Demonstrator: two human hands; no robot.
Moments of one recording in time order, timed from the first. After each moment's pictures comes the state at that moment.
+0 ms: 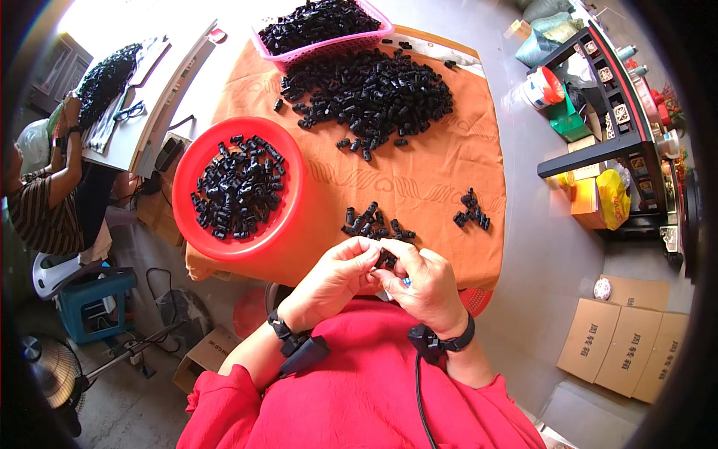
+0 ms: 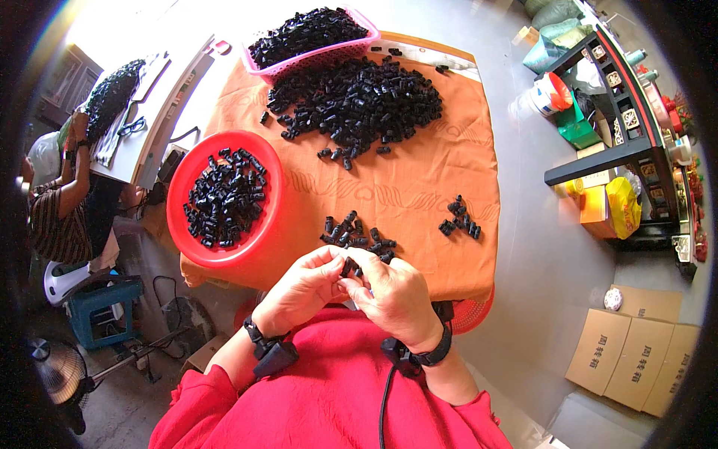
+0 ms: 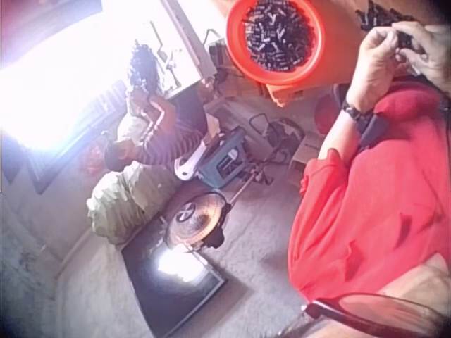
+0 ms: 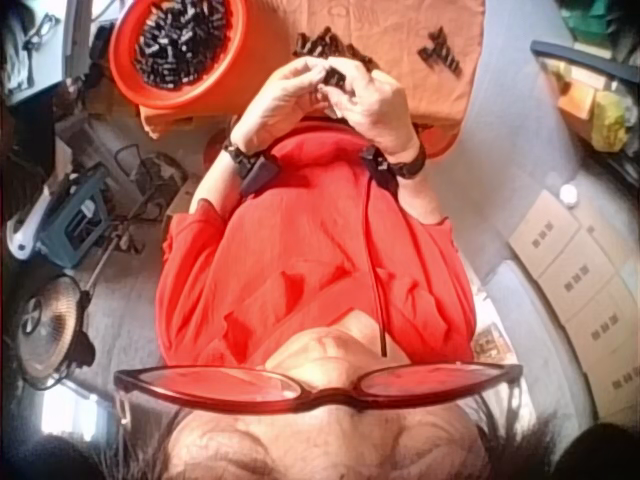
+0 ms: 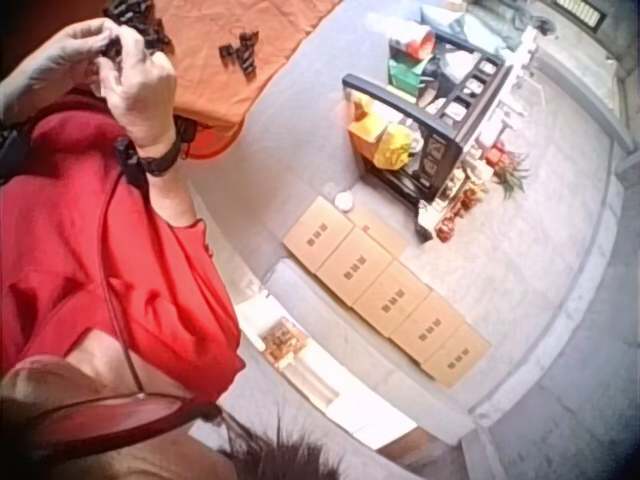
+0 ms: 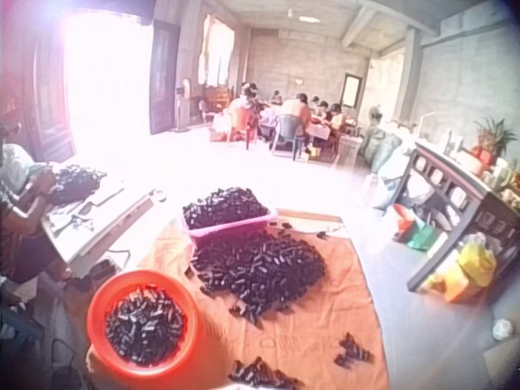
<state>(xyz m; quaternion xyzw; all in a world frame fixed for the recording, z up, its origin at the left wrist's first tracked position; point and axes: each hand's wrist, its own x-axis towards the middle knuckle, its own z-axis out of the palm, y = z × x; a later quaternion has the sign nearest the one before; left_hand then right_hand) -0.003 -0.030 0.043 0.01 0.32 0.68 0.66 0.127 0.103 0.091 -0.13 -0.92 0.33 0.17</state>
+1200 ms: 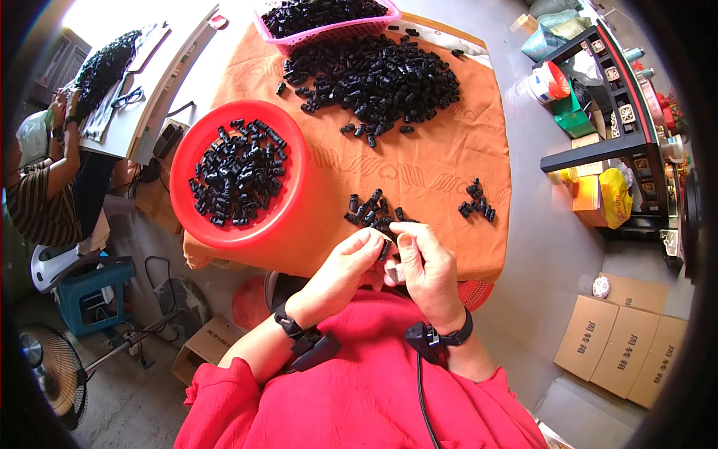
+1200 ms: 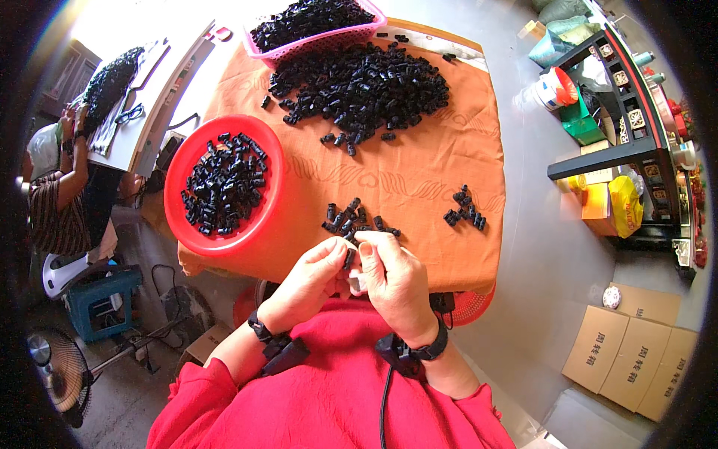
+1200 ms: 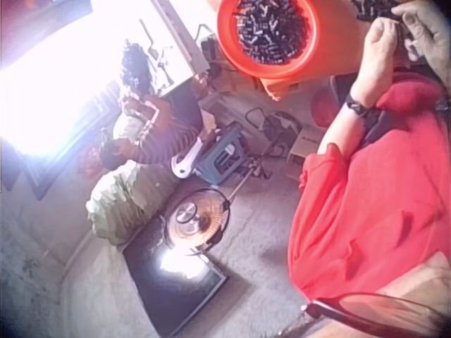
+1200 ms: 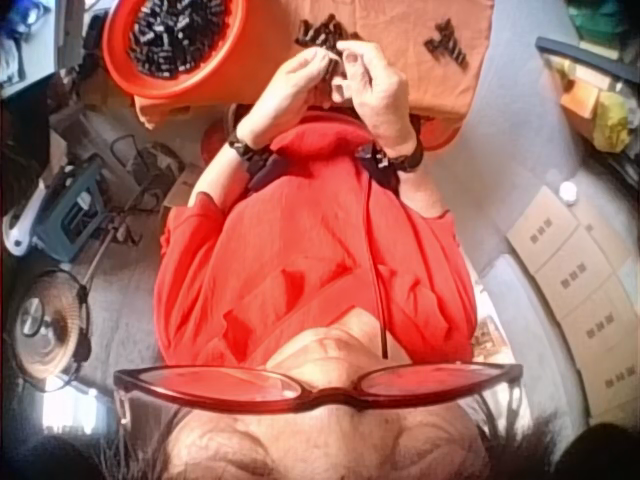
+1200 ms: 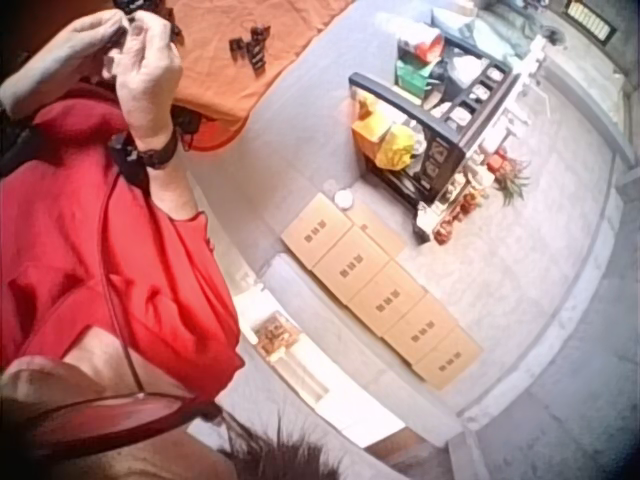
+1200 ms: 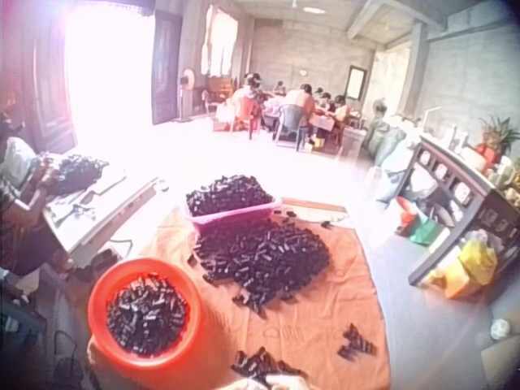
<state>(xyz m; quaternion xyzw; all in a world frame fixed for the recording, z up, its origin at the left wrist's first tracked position) 0.008 -0.030 0.046 0.07 0.35 0.67 0.64 0.122 0.086 0.086 -0.32 -0.73 0.58 0.17</state>
